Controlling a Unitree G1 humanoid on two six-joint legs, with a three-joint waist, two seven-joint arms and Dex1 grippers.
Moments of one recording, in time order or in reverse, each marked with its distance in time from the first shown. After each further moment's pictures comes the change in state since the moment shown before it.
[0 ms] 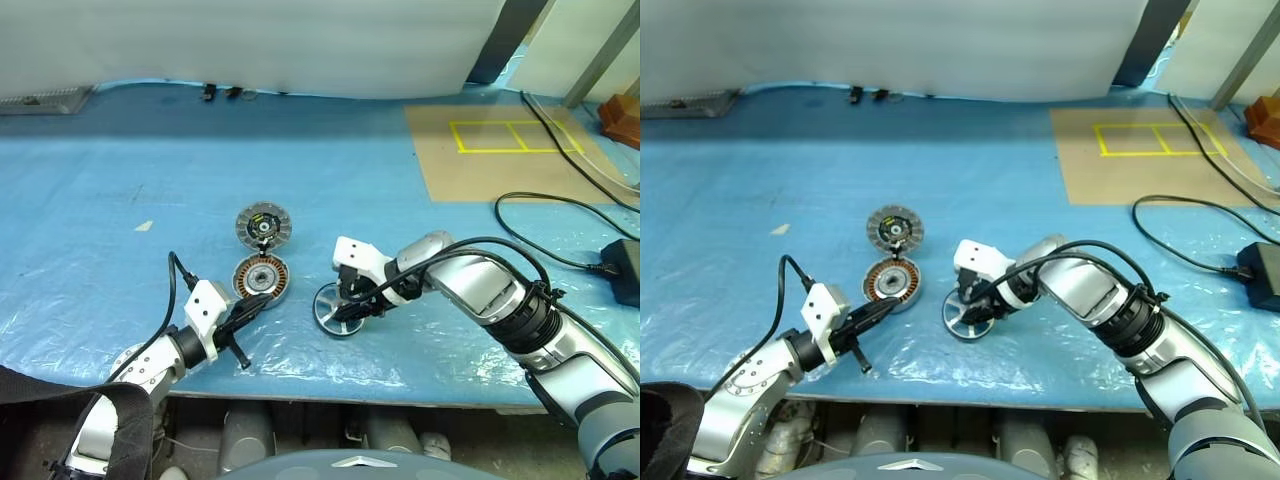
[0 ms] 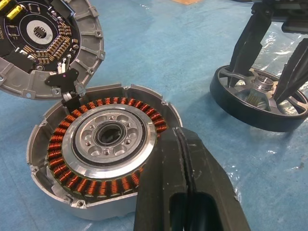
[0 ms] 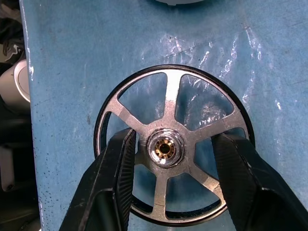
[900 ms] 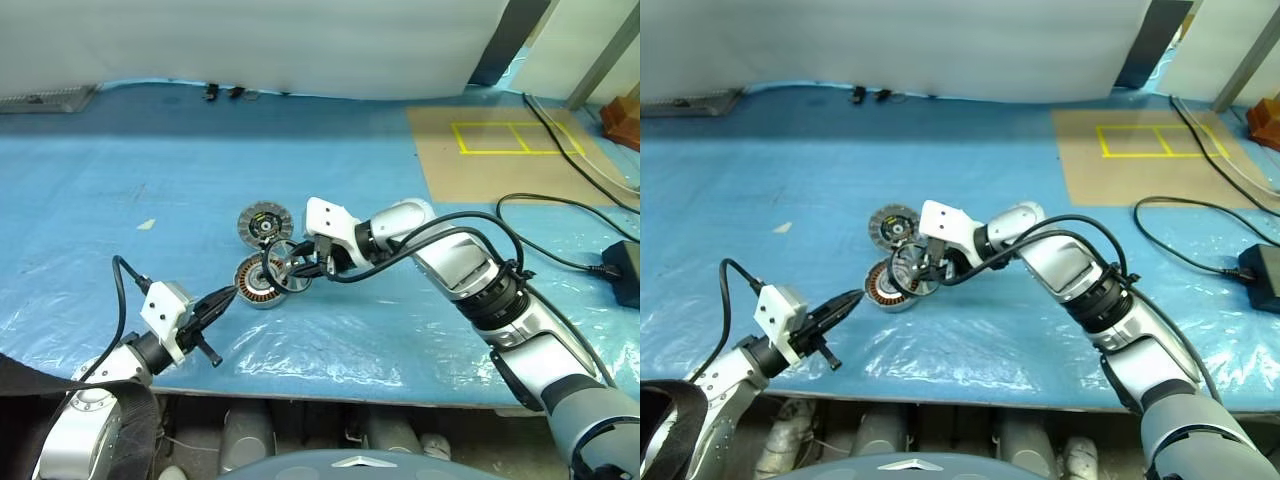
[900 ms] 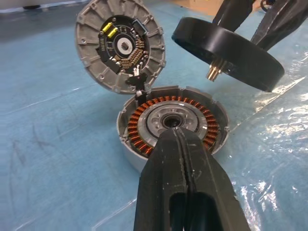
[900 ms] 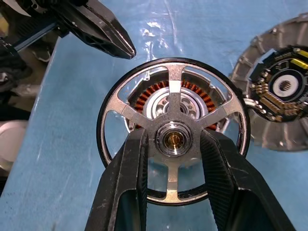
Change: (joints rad) left arm 0.107 0.012 0.182 -0.044 -0.065 -0.058 0.009; right arm -0.101 0.198 -0.064 0.201 -0.050 -0.425 0.039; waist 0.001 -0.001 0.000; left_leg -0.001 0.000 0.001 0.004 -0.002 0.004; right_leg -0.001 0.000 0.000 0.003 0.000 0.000
